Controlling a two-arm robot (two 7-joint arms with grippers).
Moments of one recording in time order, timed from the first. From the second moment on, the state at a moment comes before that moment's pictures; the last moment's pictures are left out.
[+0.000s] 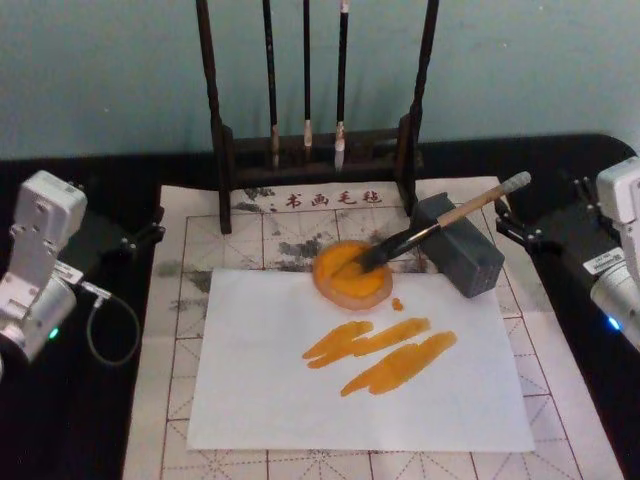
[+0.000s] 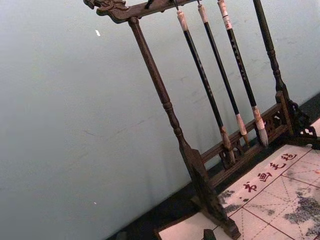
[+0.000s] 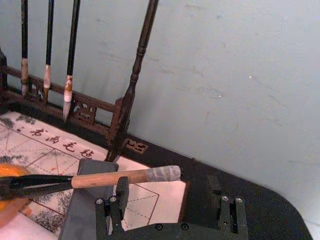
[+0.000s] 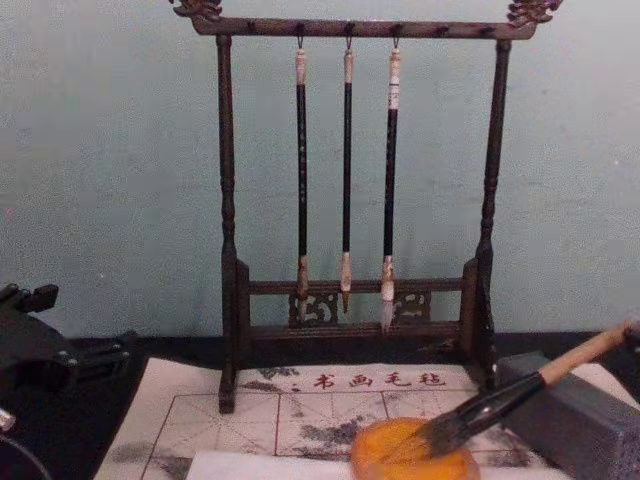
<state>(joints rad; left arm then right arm) -0.20 0.60 0.45 -1.41 -0.25 -0.12 0.03 0.17 0.58 -0.40 -1.42 0.30 -0.13 0.00</state>
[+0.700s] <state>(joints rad) -0.20 0.60 0.45 -1.41 -0.25 -0.12 0.03 0.08 0.50 -0.23 -1.45 0.66 -0.05 0.21</state>
